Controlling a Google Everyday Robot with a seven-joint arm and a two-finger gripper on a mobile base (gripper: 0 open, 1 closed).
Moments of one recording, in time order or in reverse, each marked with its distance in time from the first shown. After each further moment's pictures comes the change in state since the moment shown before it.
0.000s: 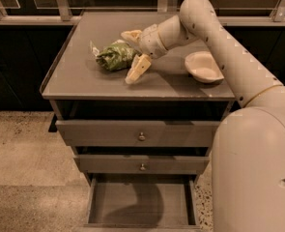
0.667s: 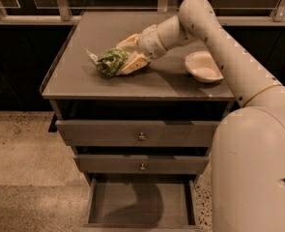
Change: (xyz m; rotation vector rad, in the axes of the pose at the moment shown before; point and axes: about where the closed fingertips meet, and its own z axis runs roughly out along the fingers) arm 0.001 0.000 0.001 -0.001 -0.001 0.001
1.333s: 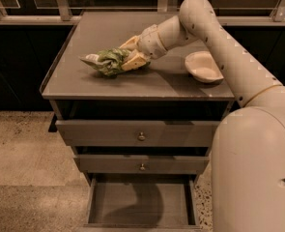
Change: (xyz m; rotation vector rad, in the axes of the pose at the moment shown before) arm 0.000 0.000 0.000 0.000 0.000 0.000
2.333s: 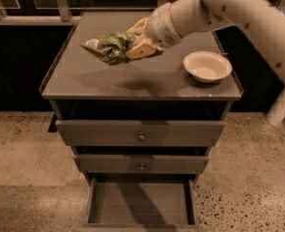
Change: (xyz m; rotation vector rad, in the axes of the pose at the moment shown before) arm -0.084 0.044 -0.076 0.149 0.101 0.044
